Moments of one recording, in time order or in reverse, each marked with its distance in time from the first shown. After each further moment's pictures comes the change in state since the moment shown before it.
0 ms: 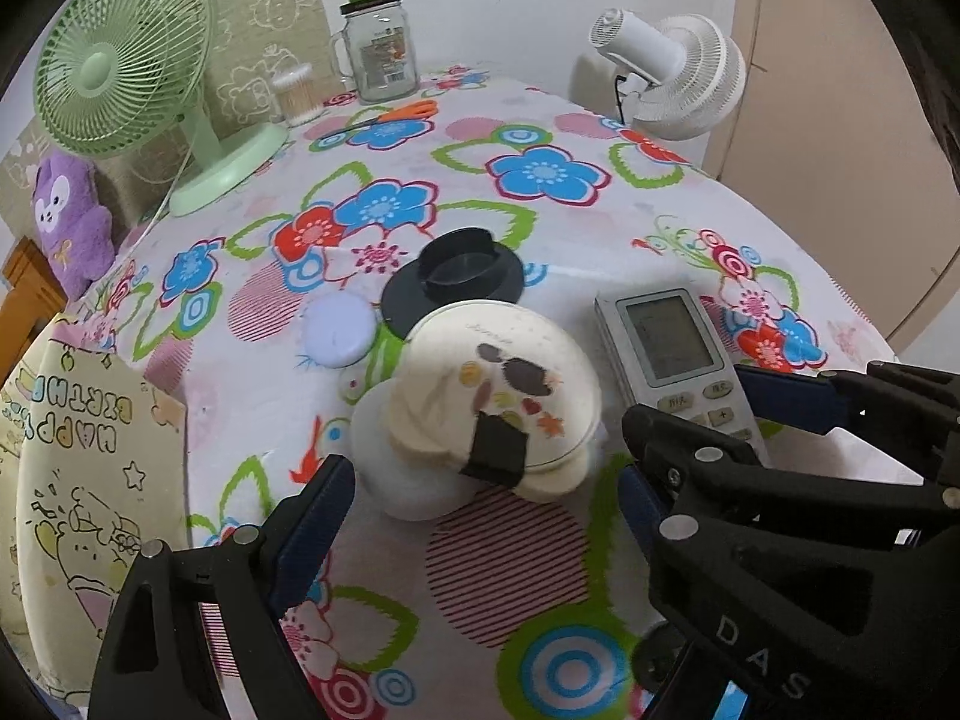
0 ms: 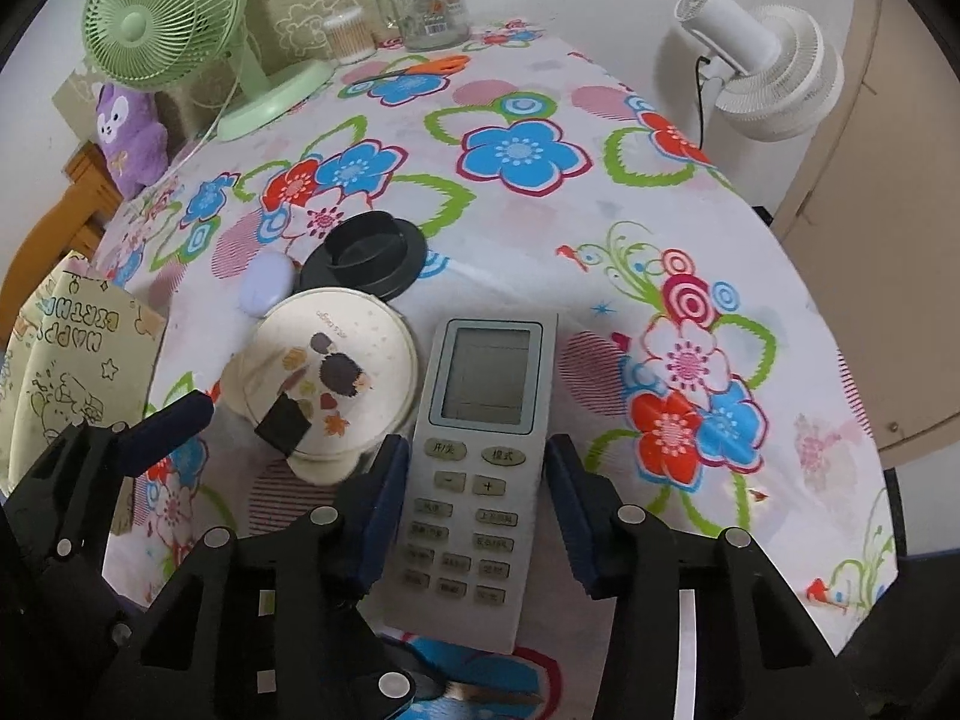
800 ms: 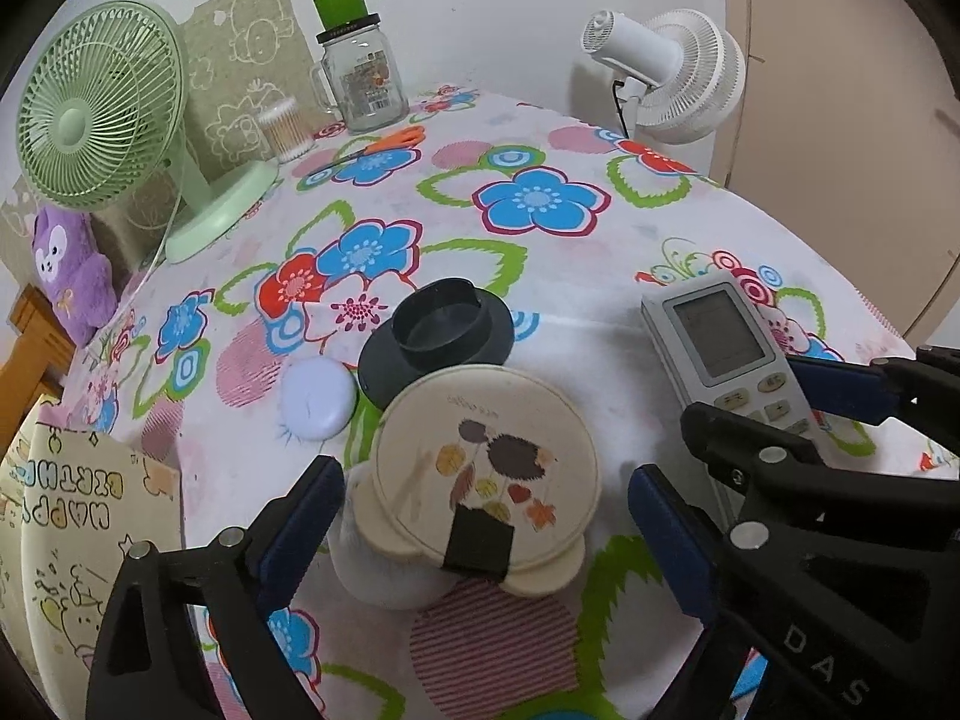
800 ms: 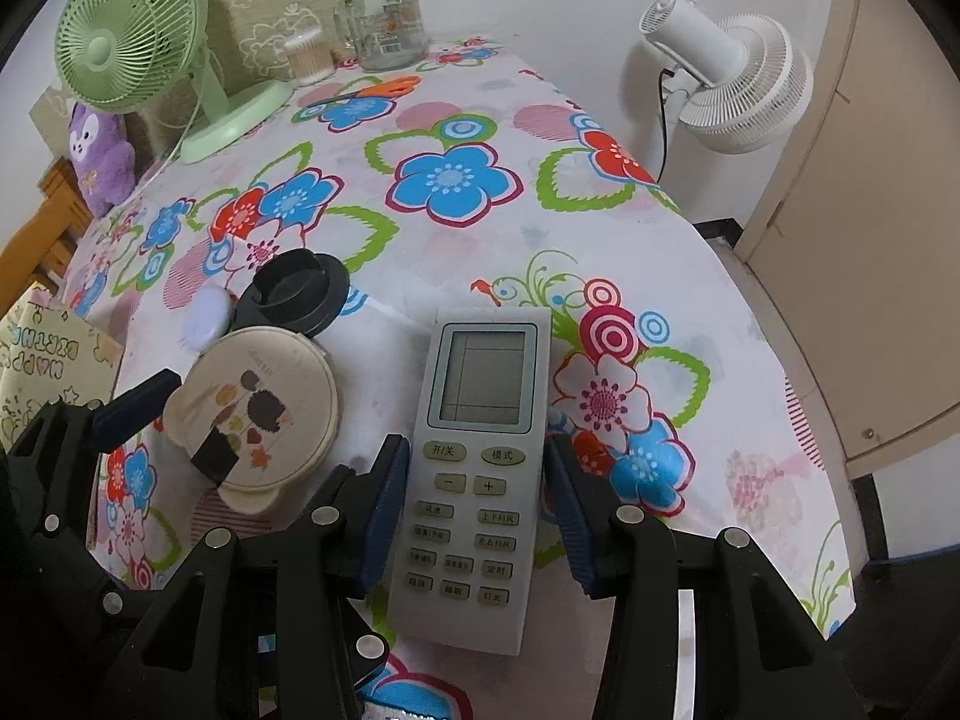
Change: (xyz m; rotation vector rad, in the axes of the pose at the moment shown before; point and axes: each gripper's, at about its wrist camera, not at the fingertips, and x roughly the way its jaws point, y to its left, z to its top) left arm 0.018 -0.013 0.020 0.054 -0.040 0.068; right arm 0.002 -0.023 0.013 0.001 -0.032 -0.066
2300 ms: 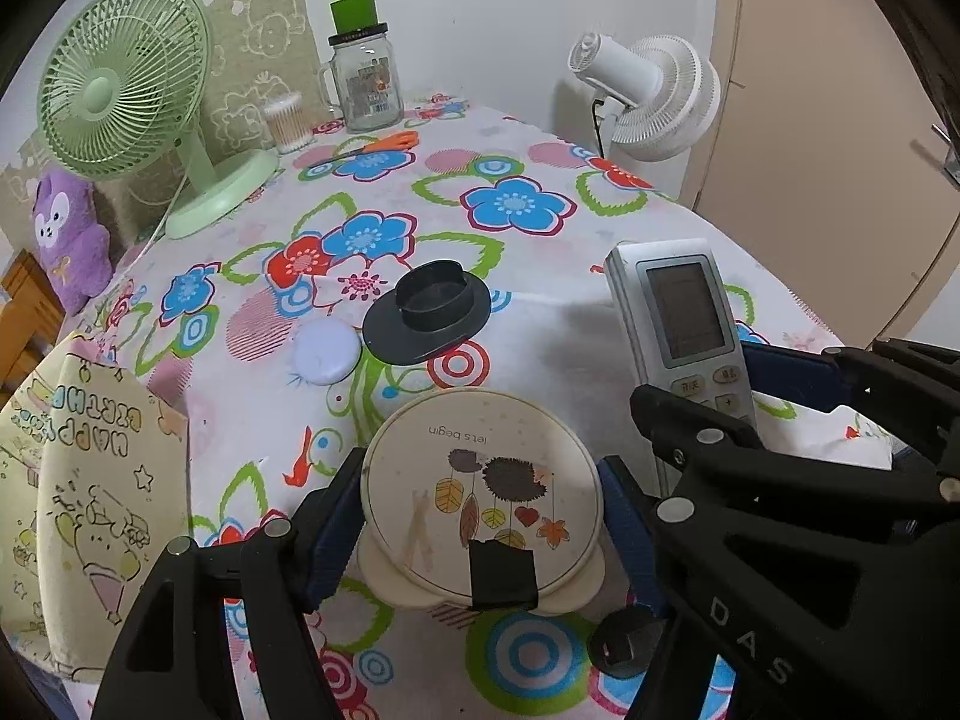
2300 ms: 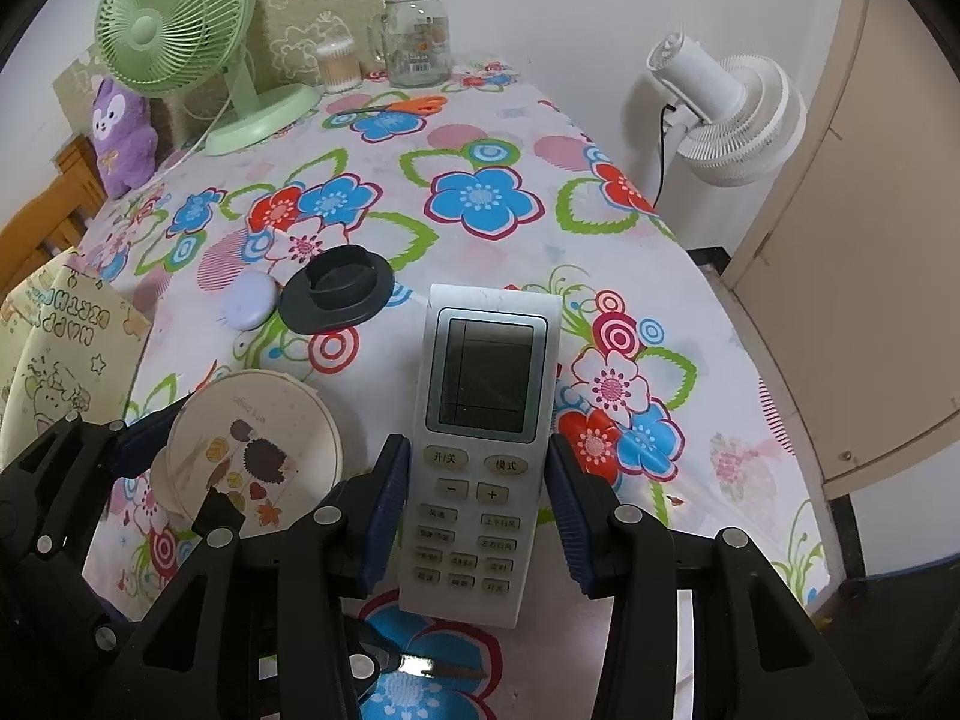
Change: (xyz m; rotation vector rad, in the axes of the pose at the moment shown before) left arm -0.041 0.008 -0.021 -0.048 -0.012 -0.099; right arm -0.036 0.024 -0.016 -0.057 -0.047 -0.046
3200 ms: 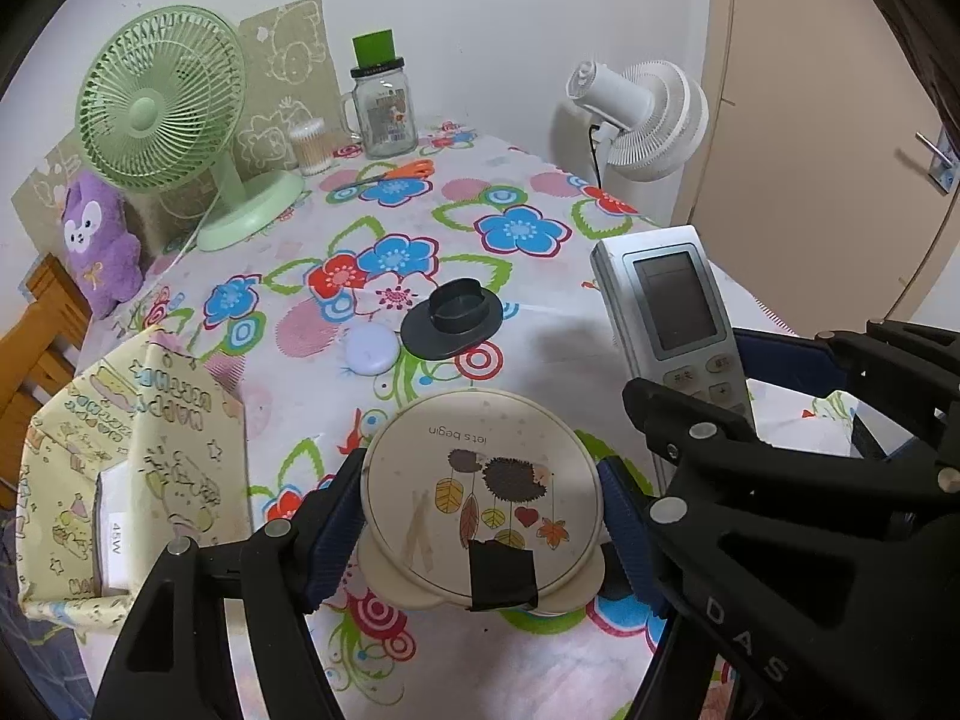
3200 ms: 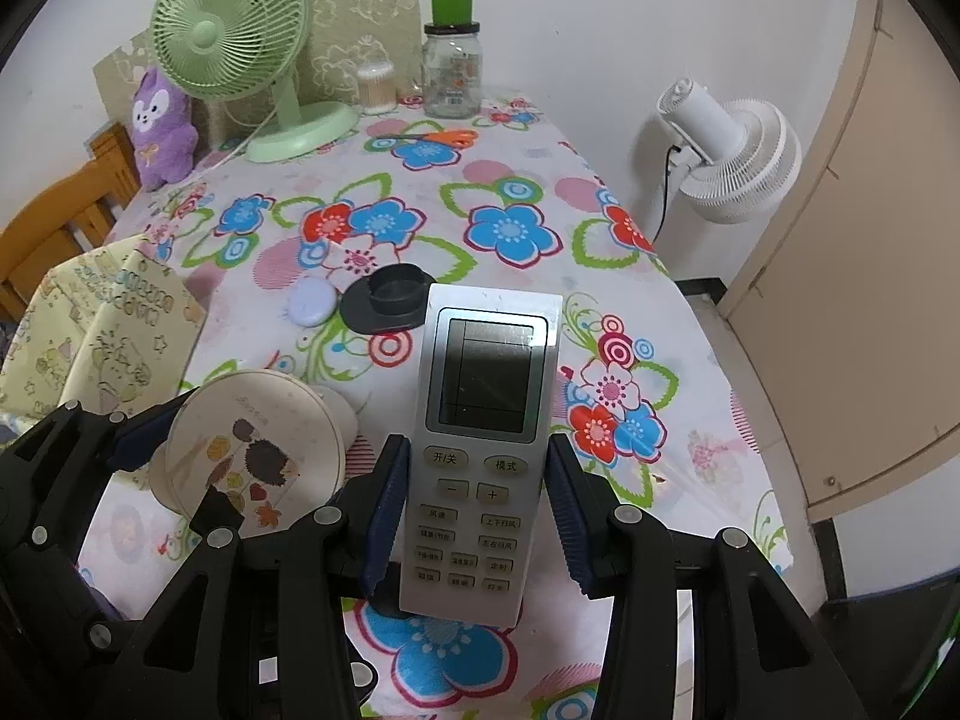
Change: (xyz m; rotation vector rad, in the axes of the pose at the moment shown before) left arm -0.051 0.009 -0.011 -0.001 -0.041 0.004; right arm -0.052 0.024 -0.008 -0.061 -0.049 -0.009
